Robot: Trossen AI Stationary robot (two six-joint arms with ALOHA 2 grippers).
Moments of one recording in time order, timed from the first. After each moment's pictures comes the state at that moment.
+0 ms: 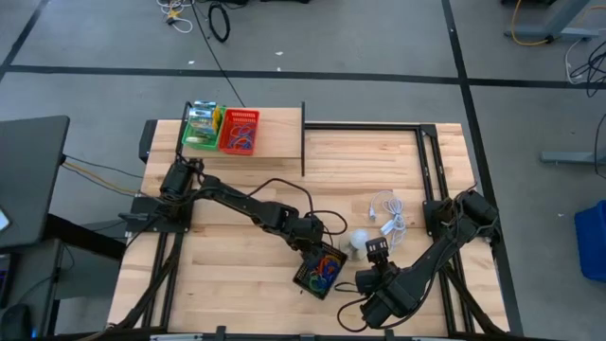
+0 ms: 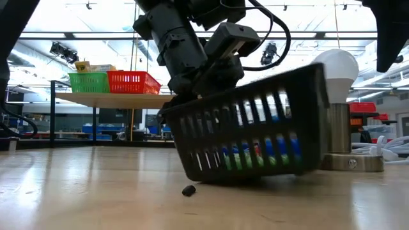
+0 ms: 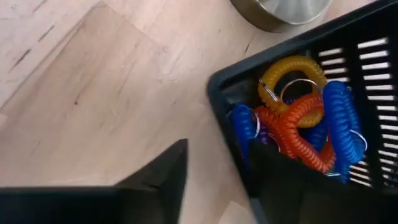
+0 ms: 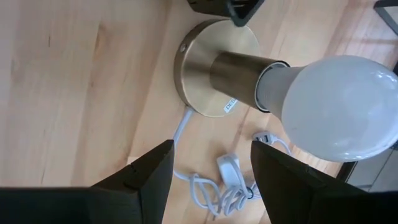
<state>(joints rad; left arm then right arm) -0.22 2.03 1.36 -0.34 0.02 -0.87 0.78 1.93 1.53 -1.45 0.41 0.52</state>
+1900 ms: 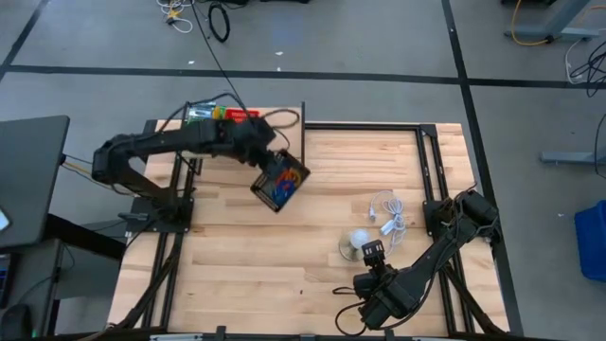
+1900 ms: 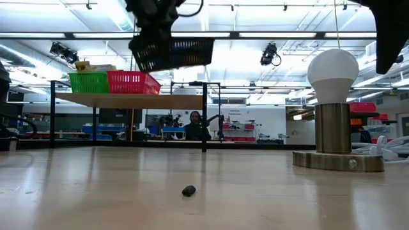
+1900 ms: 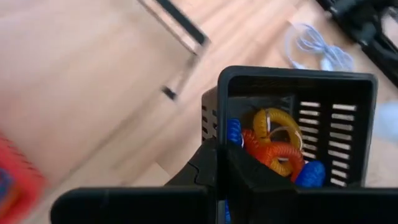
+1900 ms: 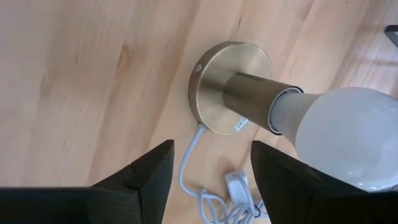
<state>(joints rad) 0.21 1.39 1.36 -0.84 -0.13 -0.57 0.78 1.93 1.53 -1.38 0.40 0.46</state>
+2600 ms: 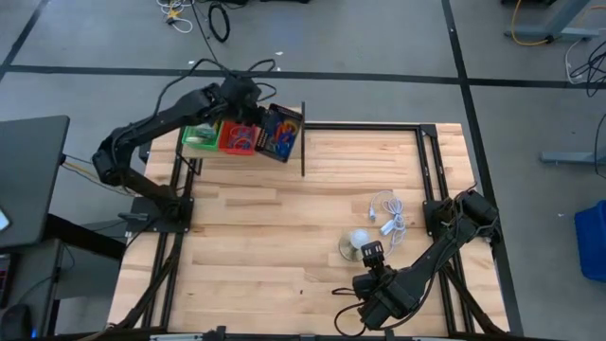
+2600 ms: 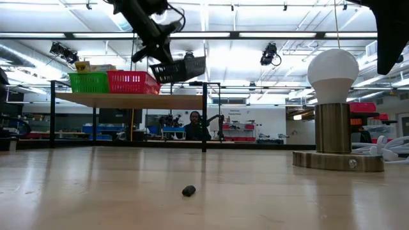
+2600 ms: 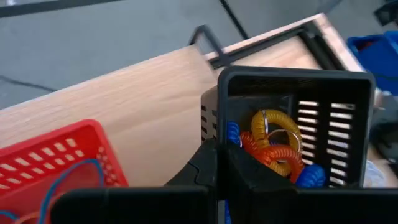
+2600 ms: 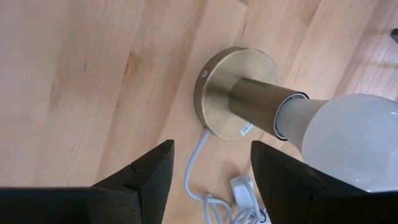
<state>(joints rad) 0.60 1.41 1.38 -0.68 -0.04 -0.50 0.78 1.93 1.53 -1.35 0.39 0.46</state>
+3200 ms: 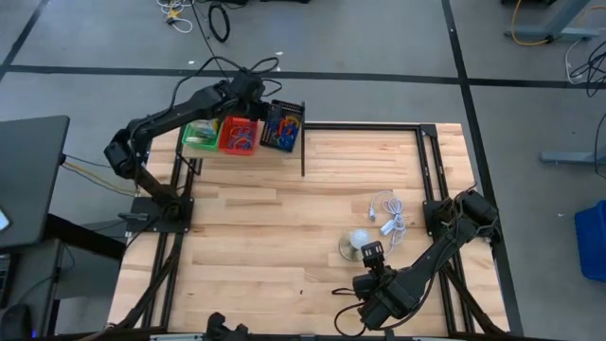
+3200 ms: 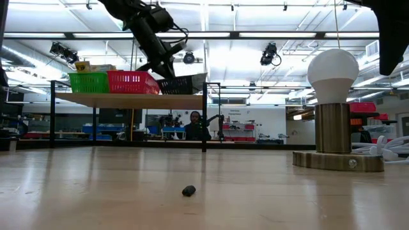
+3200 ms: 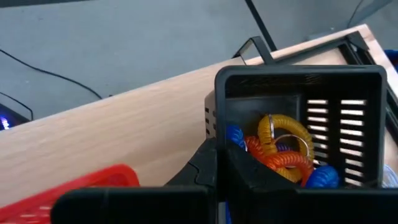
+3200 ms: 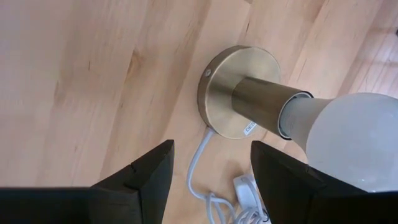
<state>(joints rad) 0.68 1.54 1.38 -0.60 -0.05 -0.51 0.78 1.93 1.53 -1.35 0.38 0.46</state>
